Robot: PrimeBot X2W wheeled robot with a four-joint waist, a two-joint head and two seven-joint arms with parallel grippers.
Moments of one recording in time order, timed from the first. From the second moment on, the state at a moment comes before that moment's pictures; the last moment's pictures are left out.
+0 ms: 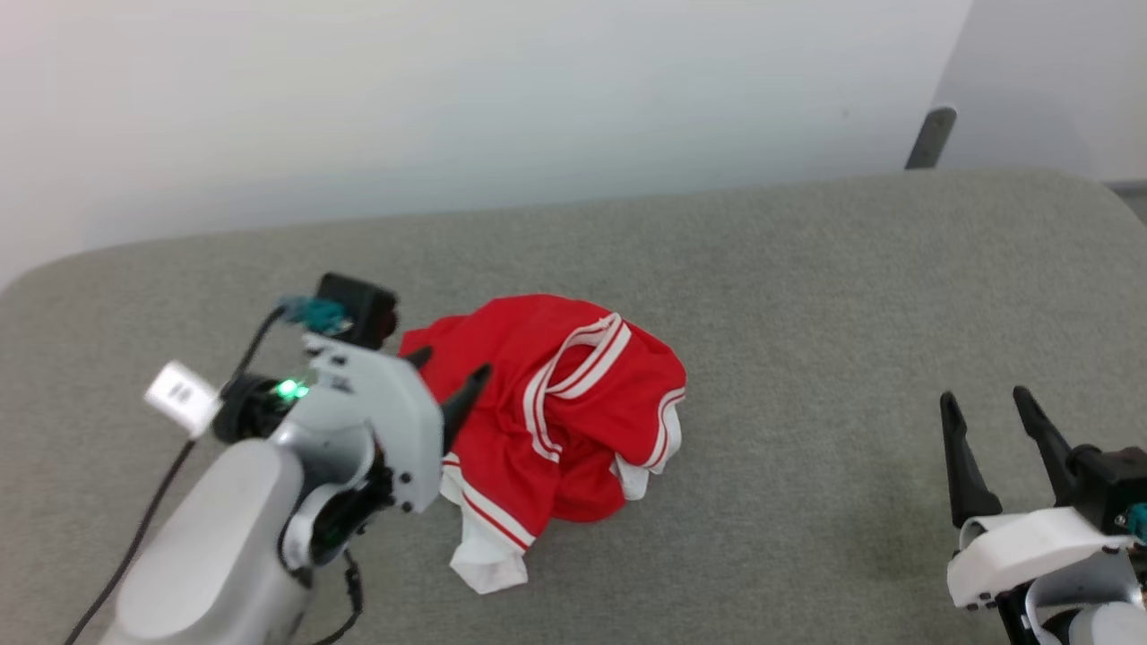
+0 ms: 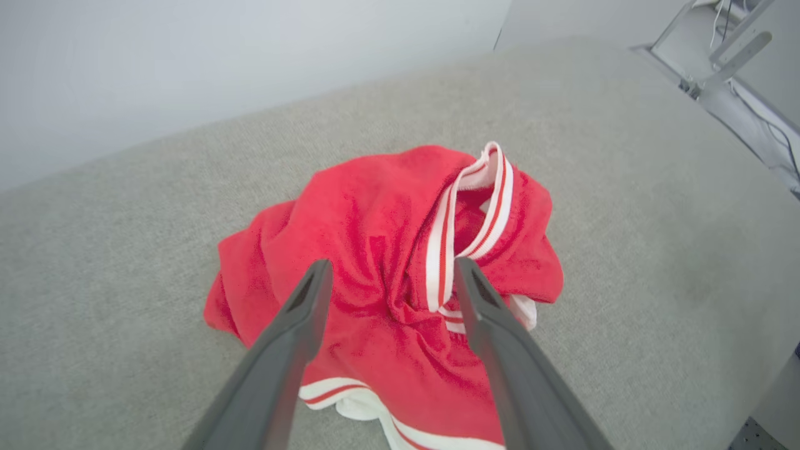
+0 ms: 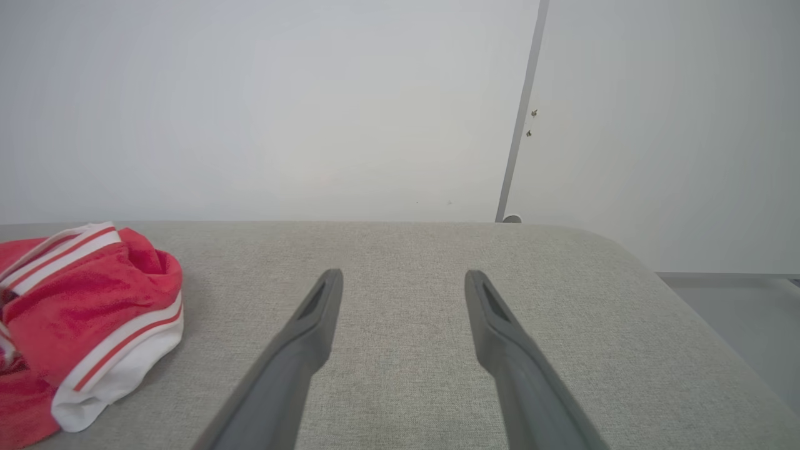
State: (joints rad) left arm -0.55 0.42 -0.49 0.22 -0.70 -0.03 0.52; right arm -0.14 -0.12 -0.06 0.17 0.12 0.13 -0.10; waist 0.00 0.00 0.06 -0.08
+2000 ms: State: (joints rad) left arm -0.16 0.51 -0.21 0.17 -0.74 -0.10 0.07; right arm -0.07 -0.15 -0.09 0.18 0.13 0.13 -0.16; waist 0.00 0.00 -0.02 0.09
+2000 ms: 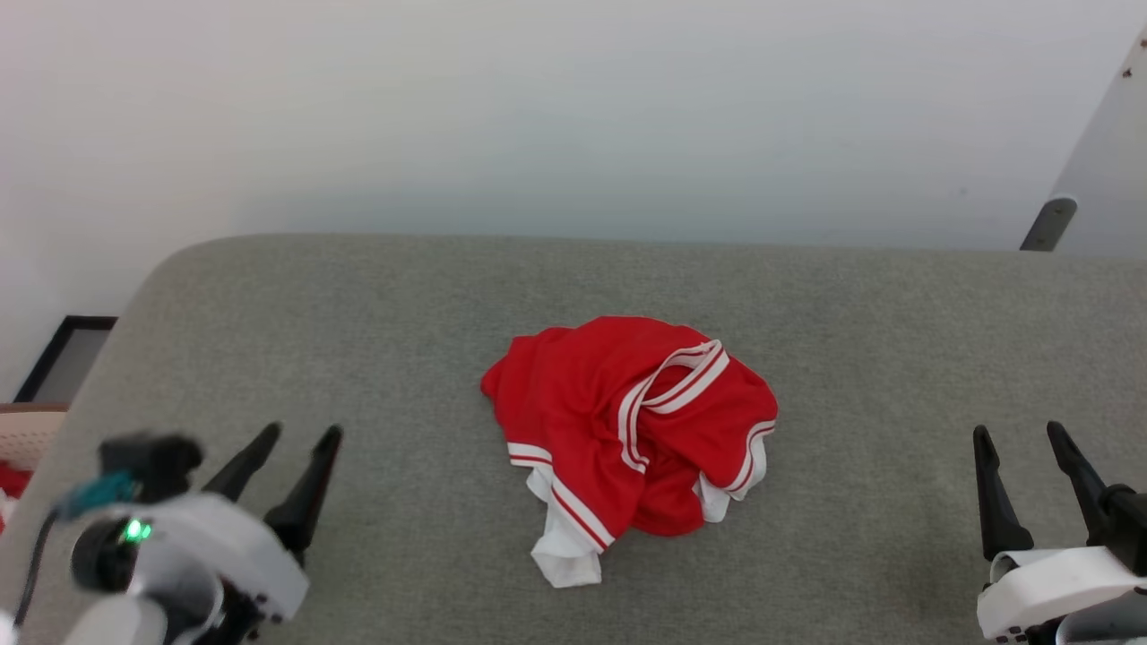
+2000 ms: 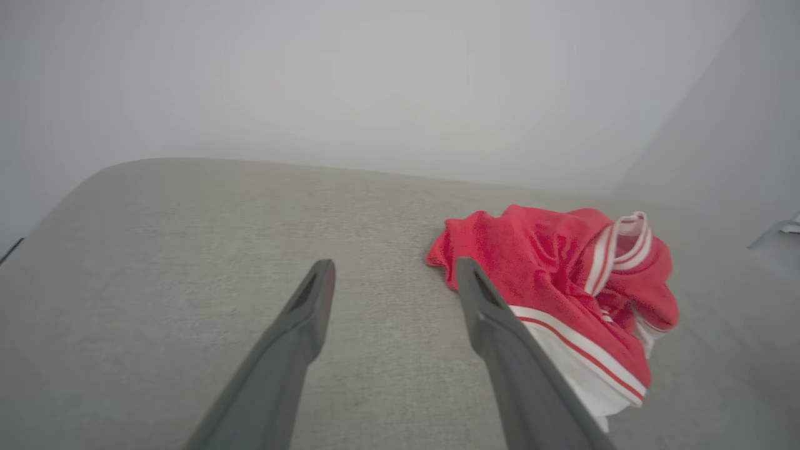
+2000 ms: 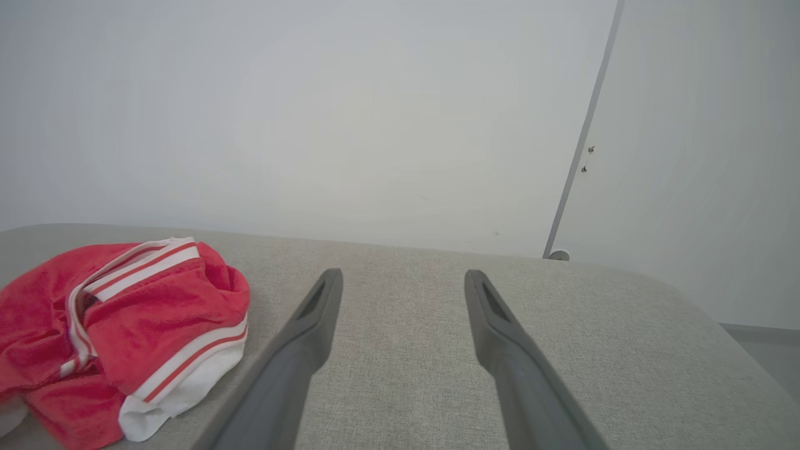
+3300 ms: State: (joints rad) left arm -0.42 0.51 -0.53 0.26 -0.87 -0.03 0.87; right arm -0.28 -0.12 -0.04 0.28 0.15 0.13 -0.24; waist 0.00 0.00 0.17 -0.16
